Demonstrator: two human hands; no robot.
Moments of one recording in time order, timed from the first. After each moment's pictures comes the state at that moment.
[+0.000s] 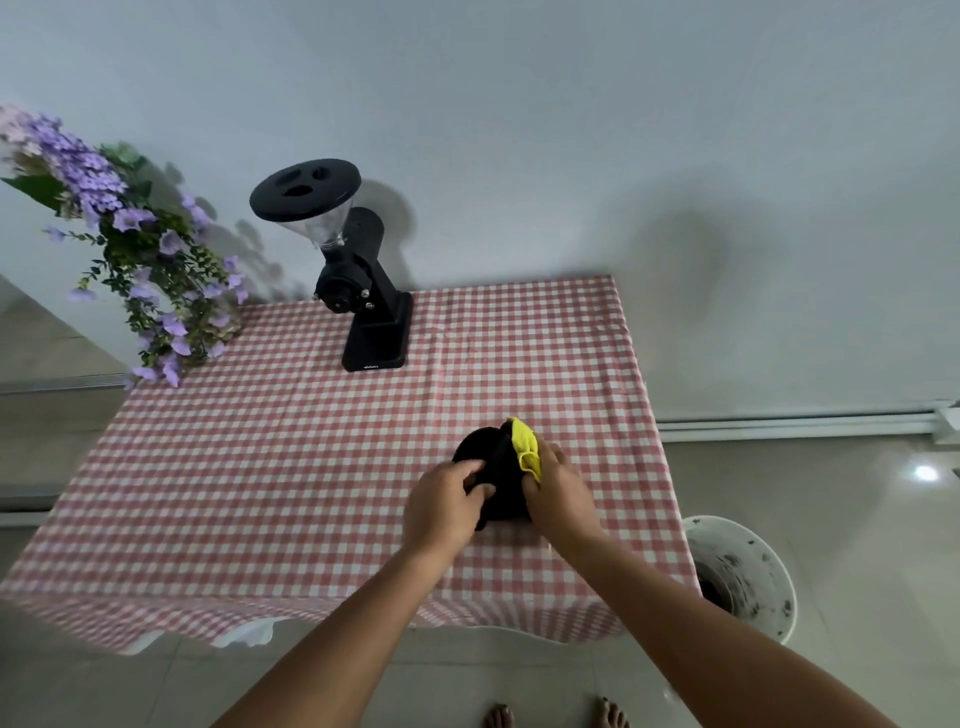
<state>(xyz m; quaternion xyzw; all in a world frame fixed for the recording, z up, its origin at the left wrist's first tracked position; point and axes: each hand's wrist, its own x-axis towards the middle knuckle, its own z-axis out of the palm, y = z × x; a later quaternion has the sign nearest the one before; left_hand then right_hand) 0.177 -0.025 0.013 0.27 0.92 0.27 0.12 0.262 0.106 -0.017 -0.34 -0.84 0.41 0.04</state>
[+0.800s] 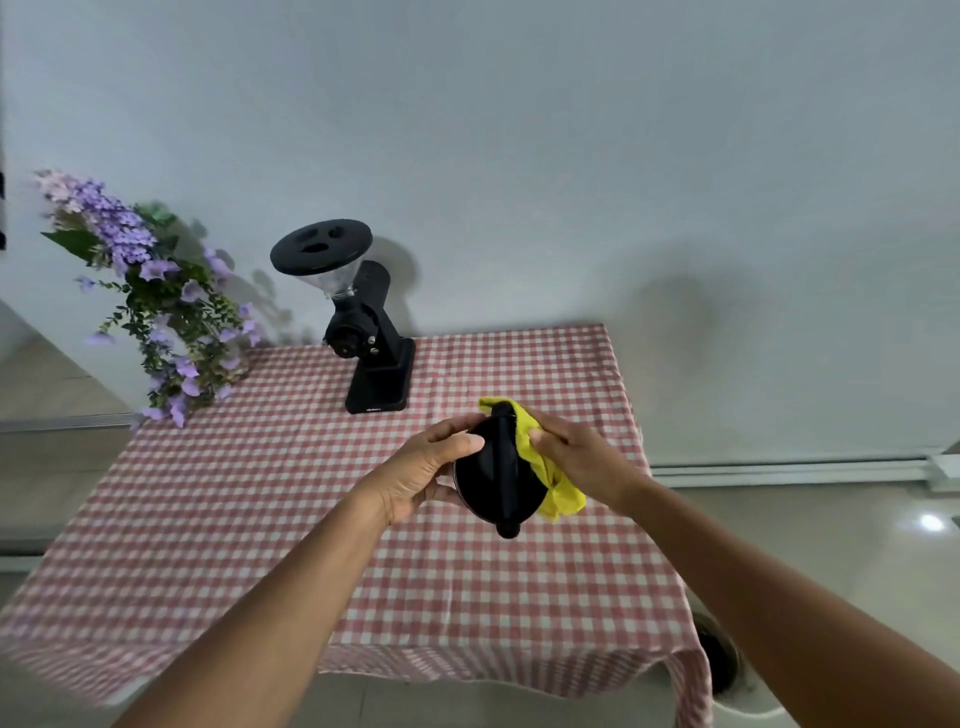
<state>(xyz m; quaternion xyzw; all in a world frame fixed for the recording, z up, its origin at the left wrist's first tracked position) 0.113 -0.011 0.100 0.18 0.65 0.56 0.48 0.262 0.170 0.094 -0.14 -0.79 0.60 0.05</state>
